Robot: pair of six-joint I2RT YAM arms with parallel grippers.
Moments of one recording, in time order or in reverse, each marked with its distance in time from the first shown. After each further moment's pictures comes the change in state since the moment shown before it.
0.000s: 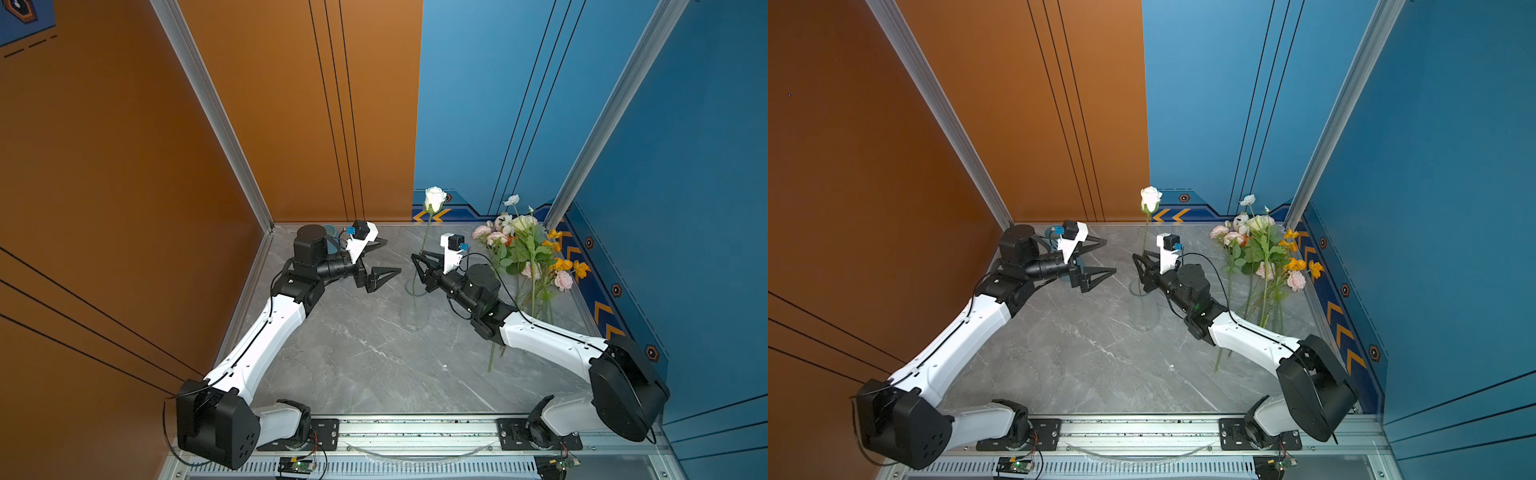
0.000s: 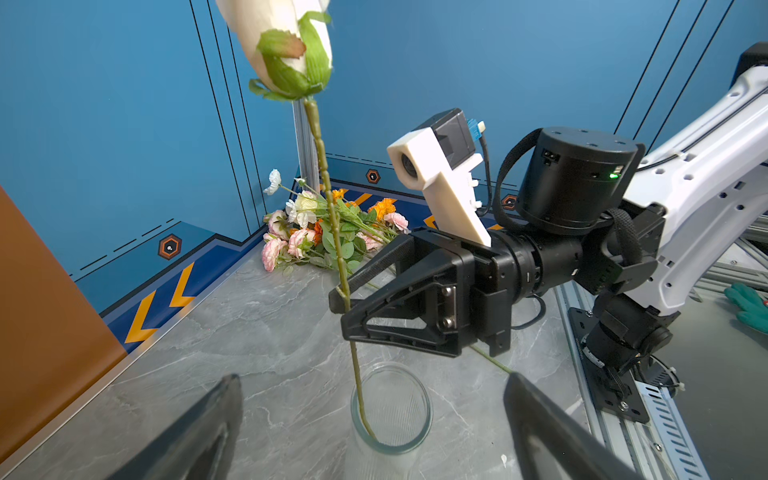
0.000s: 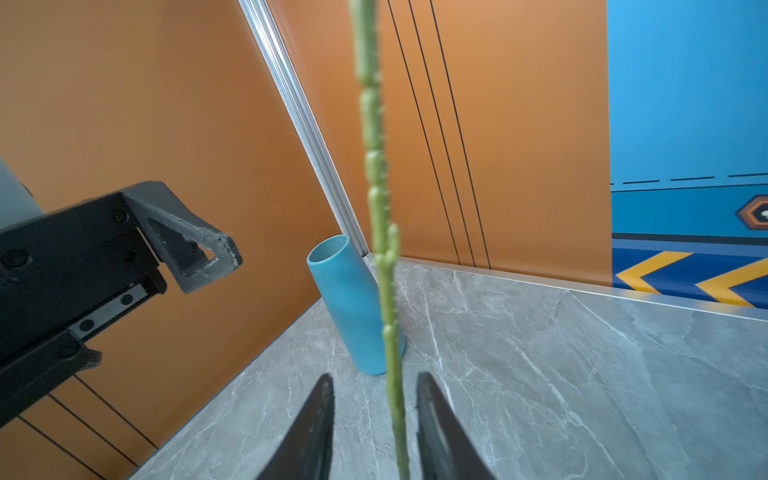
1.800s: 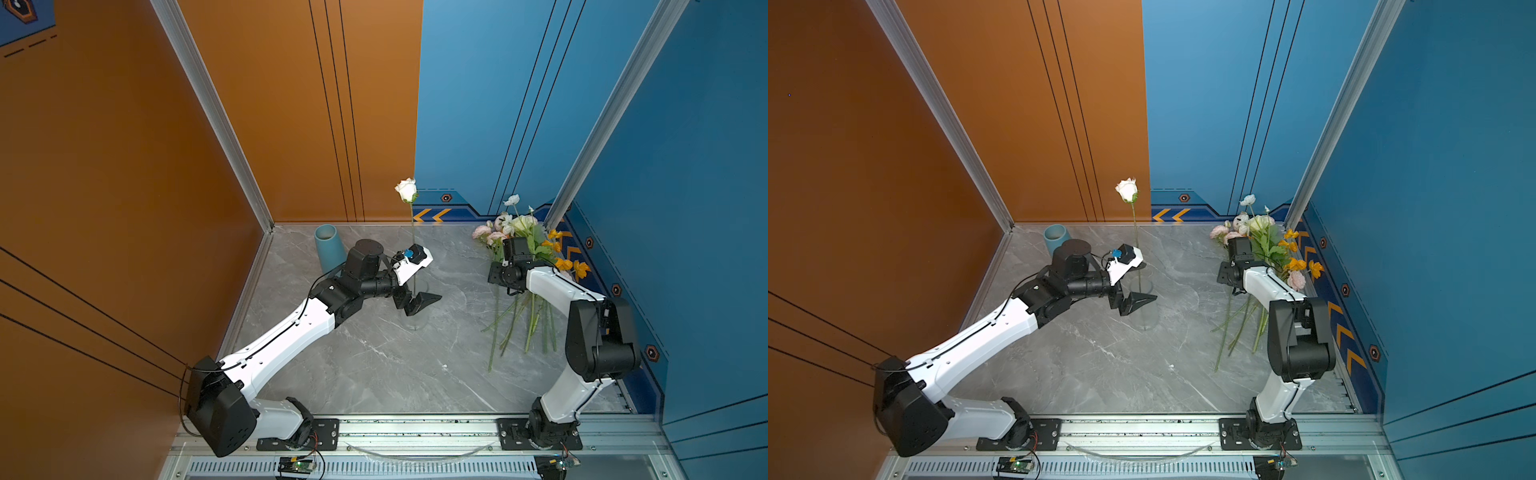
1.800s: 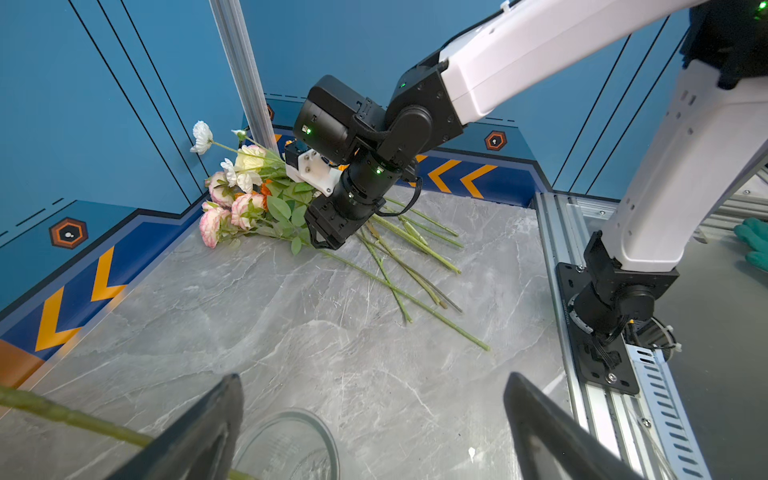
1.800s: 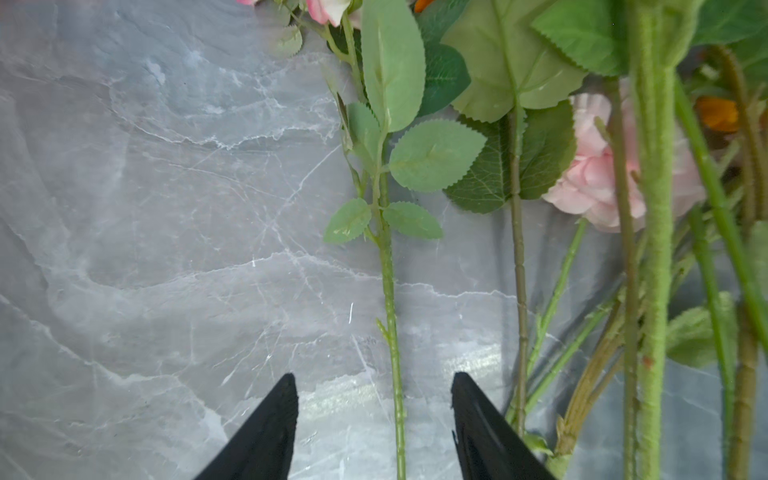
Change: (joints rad) left arm -0.381 0.070 0.058 -0.147 -0.365 0.079; right arm -0.591 0.346 0.345 -1.042 0.178 -0.033
